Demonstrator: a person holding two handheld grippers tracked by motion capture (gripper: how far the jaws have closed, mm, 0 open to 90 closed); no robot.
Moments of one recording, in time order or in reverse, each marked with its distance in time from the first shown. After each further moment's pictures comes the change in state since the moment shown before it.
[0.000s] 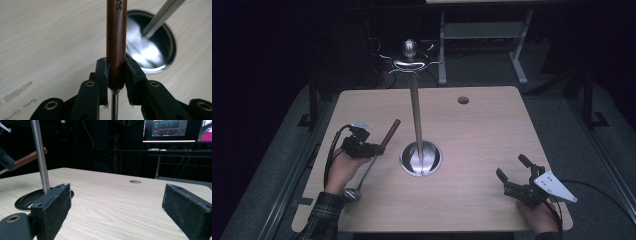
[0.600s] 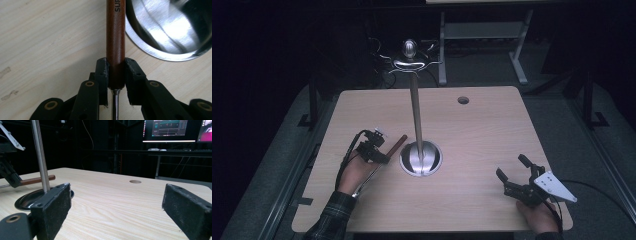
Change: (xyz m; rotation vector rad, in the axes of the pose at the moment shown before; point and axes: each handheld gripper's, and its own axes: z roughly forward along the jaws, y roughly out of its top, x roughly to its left) left arm -0.009 0.001 0.049 0.239 0.093 -0.007; right arm 0.000 0.000 0.000 0.000 0.000 0.000
